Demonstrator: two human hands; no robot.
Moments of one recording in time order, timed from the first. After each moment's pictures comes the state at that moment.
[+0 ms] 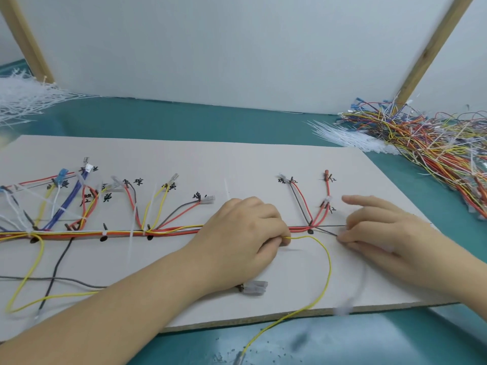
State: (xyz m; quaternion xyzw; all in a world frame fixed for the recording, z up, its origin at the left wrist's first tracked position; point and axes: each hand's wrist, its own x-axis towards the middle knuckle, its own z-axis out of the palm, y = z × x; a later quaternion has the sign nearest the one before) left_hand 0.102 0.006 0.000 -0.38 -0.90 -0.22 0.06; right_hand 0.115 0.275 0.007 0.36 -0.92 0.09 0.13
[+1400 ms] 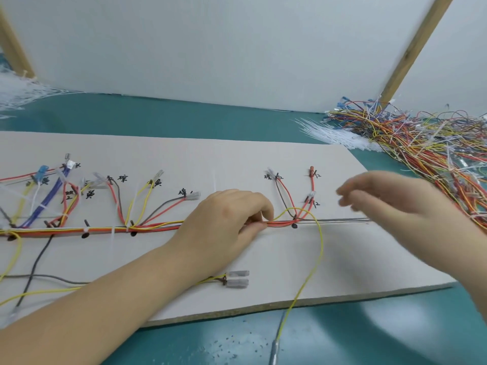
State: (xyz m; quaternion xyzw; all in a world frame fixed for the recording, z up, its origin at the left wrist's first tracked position) left_hand 0.100 0.009 -0.002 -0.35 -0.87 -0.32 0.13; right_hand 0.136 0.248 0.056 0.10 -0.93 0.33 0.10
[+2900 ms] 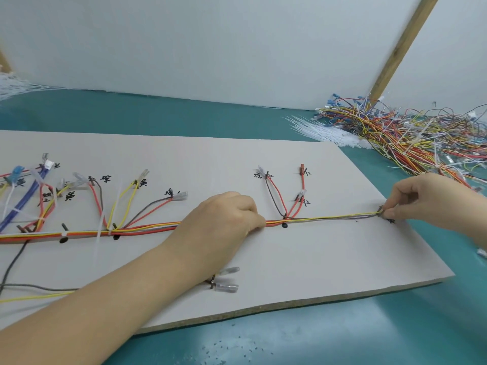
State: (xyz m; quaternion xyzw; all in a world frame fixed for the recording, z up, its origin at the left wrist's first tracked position) left_hand 0.091 0.016 -0.010 -0.42 -0.87 -0.21 0.18; right_hand 0.084 0.354 0.042 -0.06 -0.99 0.13 -0.06
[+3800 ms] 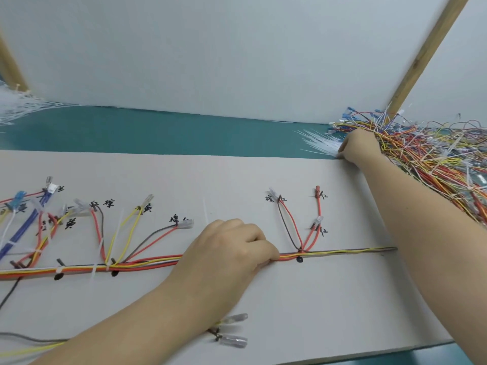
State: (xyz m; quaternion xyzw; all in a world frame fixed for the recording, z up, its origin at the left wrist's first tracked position) left_hand 0.092 0.015 -0.010 -0.39 -0.88 -0.20 0.17; right_hand -0.136 0.332 0.009 -0.17 -0.98 0.07 0.09
